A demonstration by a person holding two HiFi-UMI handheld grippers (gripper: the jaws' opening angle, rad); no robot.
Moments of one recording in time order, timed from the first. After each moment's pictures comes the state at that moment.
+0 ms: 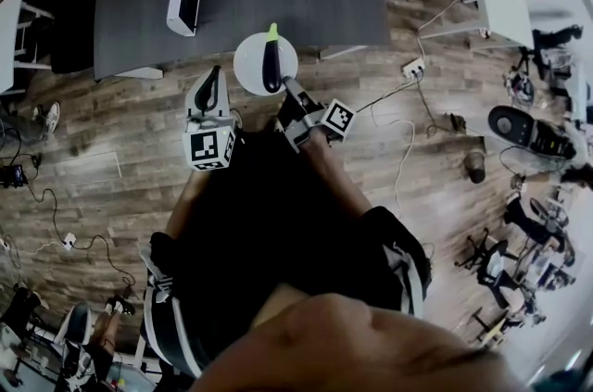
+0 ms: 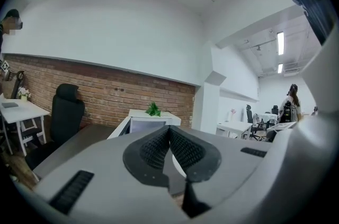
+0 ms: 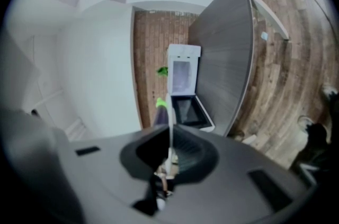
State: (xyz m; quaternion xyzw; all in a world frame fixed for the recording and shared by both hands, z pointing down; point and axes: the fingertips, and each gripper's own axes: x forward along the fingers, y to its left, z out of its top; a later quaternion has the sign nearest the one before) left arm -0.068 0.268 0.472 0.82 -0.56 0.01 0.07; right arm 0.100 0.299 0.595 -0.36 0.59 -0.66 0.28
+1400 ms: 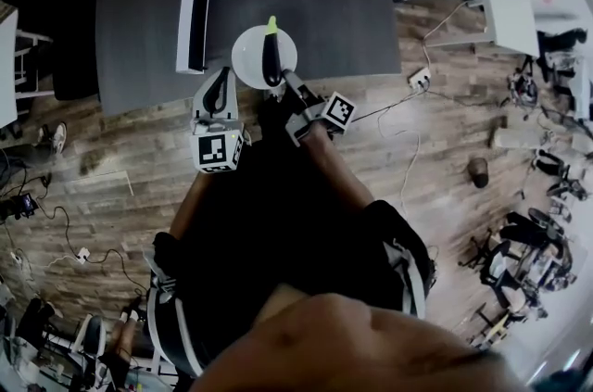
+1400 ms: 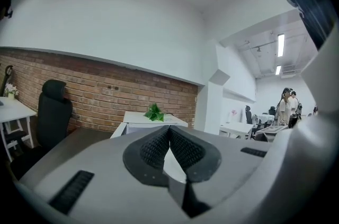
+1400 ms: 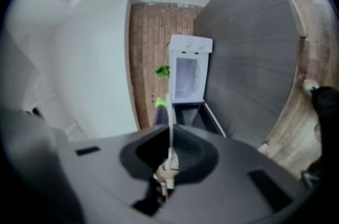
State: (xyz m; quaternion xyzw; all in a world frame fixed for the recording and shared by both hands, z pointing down) left arm -0.072 0.135 0.471 0.84 -0.54 0.00 0.07; right arm 0.073 0.149 0.596 -0.36 0.60 -0.66 0.29
